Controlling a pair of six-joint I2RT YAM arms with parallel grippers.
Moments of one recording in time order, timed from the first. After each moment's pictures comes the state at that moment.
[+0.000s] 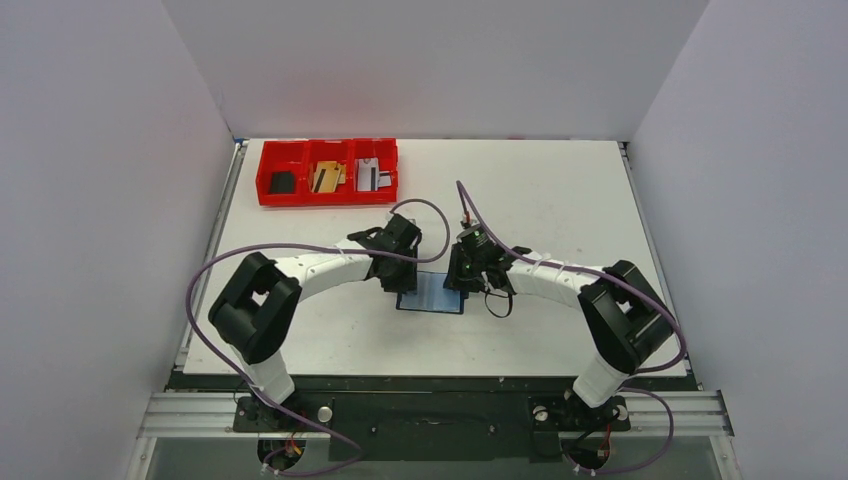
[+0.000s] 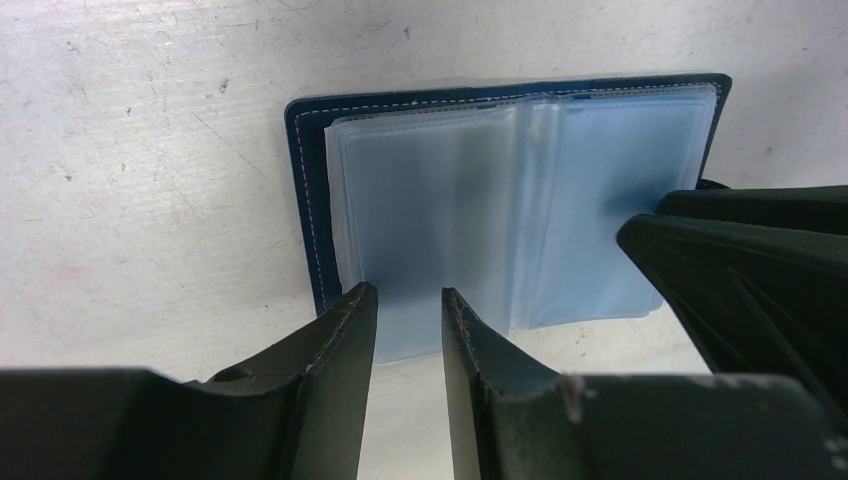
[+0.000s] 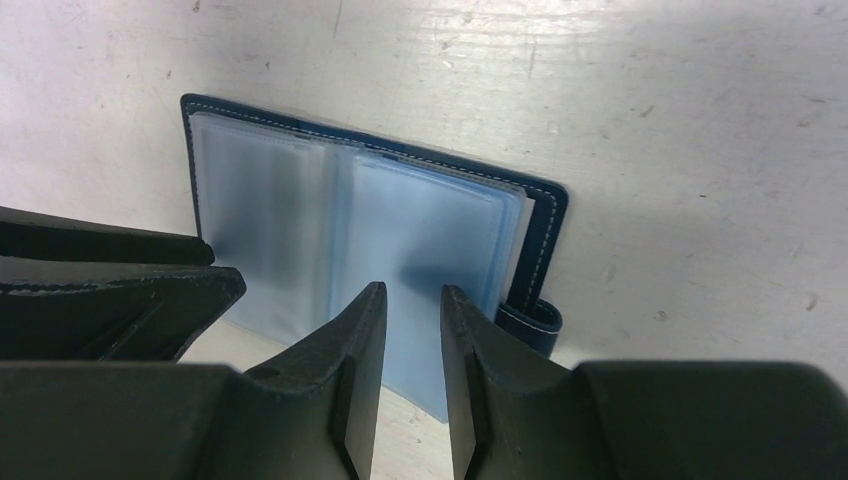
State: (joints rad) left arm -0.71 1.73 1.10 -0.47 -0.02 -0.67; right arm 0.66 1.65 0.90 -0.19 -0.04 0.69
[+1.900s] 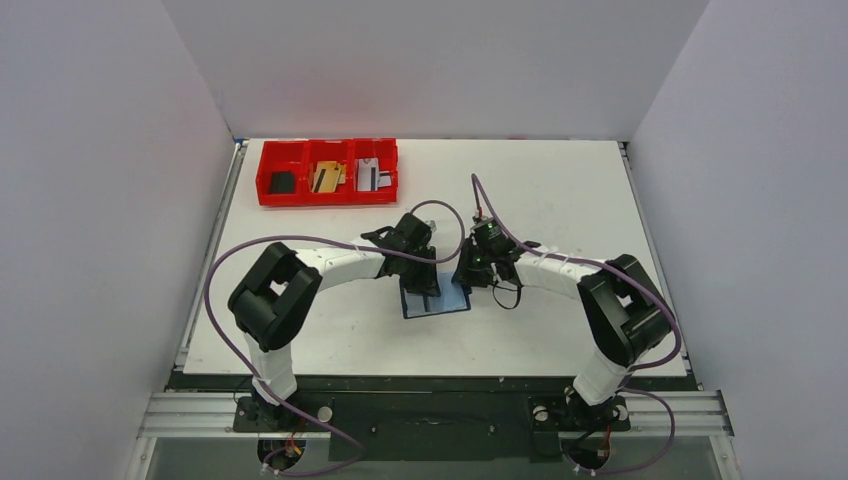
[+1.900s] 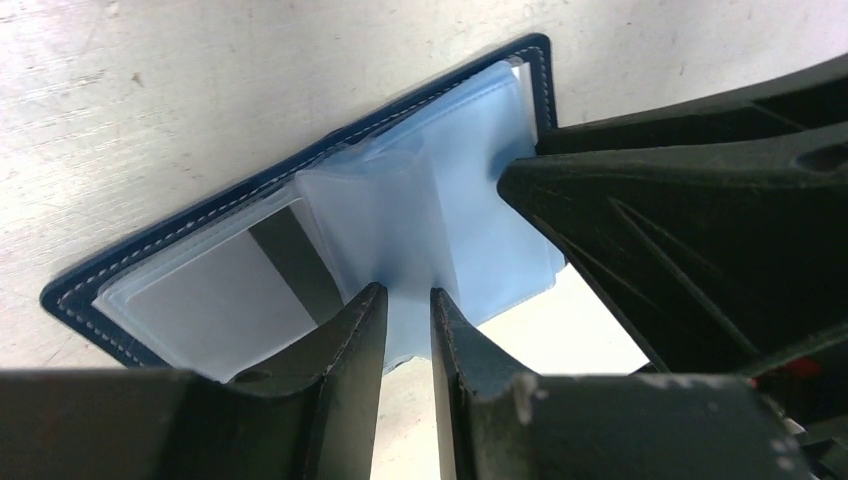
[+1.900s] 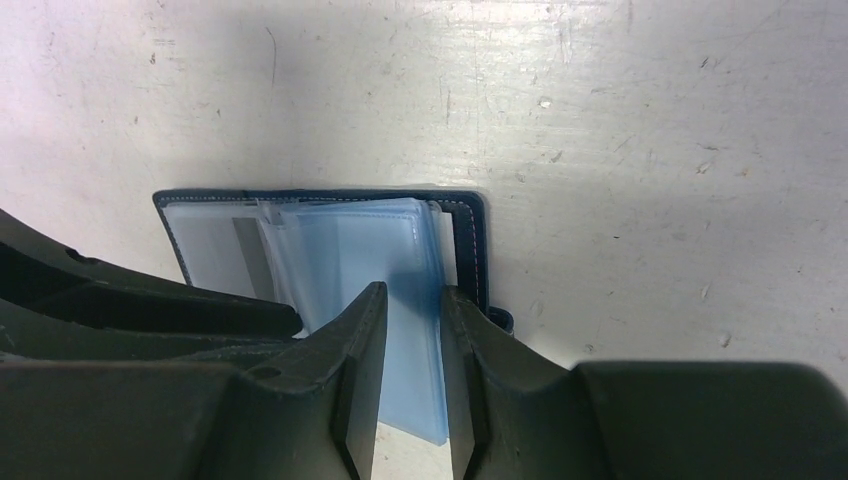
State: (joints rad) left arm -0.73 1.86 1.14 -0.33 0.21 -0.70; right arm 0.57 1.68 0.89 -0.18 -0.10 0.67
